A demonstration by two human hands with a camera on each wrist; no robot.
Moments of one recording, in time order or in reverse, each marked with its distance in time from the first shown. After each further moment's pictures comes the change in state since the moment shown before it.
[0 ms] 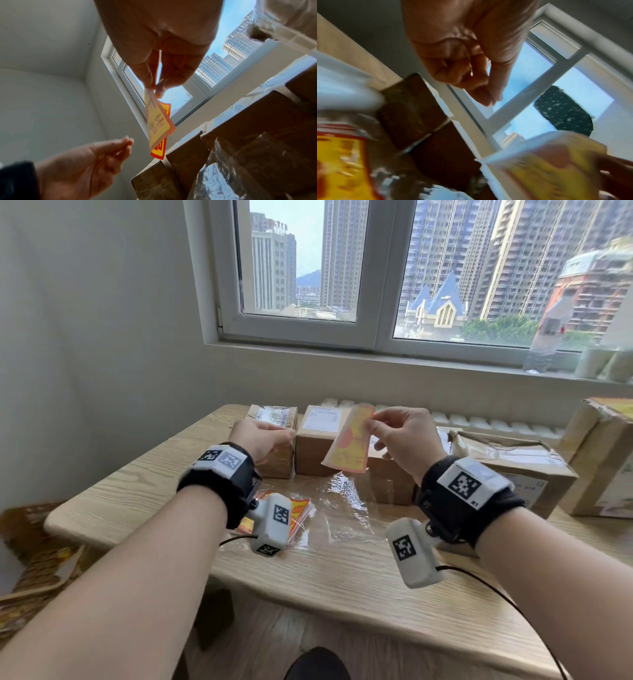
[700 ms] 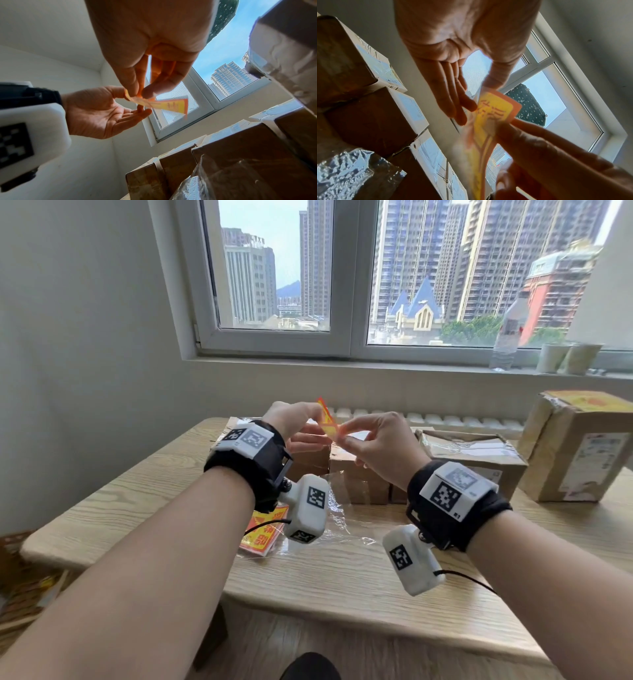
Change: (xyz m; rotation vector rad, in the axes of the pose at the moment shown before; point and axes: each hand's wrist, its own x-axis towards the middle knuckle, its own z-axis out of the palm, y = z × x) left_hand -0.037 0.080 0.052 -0.265 -0.279 -0.071; right_hand -0.023 -0.010 -0.026 -0.202 -0.066 -0.208
